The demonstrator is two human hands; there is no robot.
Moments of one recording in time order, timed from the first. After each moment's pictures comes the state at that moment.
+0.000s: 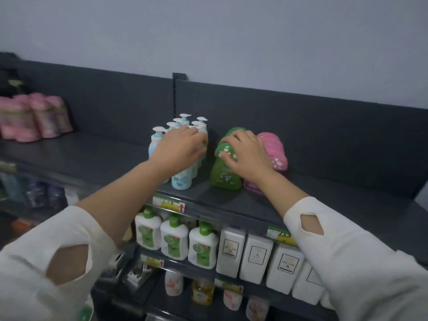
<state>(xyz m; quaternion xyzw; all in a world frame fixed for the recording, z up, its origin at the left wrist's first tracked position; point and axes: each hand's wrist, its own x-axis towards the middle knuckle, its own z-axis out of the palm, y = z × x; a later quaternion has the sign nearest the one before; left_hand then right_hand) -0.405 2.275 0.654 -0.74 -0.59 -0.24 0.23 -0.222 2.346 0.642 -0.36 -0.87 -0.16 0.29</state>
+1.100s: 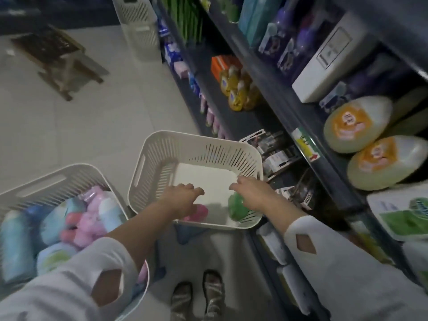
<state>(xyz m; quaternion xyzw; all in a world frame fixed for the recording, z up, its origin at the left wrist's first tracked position) -0.724 1.989 0.192 -0.39 -0.87 0.02 -0.31 -0.660 2.192 0.199 0.03 -0.95 -0.02 -0.30</state>
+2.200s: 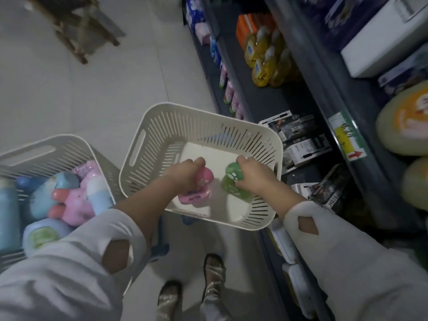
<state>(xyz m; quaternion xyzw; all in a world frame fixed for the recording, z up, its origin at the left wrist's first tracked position) -0.755 2.010 0.116 -0.24 -0.91 -0.05 -0.34 -0.700 2.206 0.115 -0.05 -0.96 0.11 -0.27</state>
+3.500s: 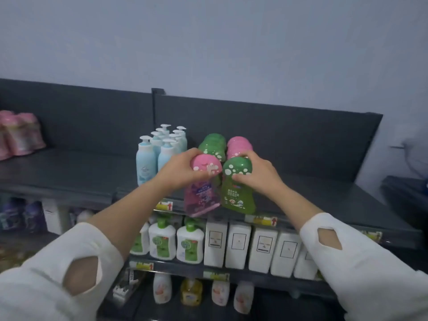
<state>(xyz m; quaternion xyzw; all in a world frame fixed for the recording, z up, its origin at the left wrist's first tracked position) -0.365 2.200 0.650 -0.71 -0.58 -0.37 -0.14 -0.152 2.253 0.643 -0.54 -0.78 0.10 0.29</state>
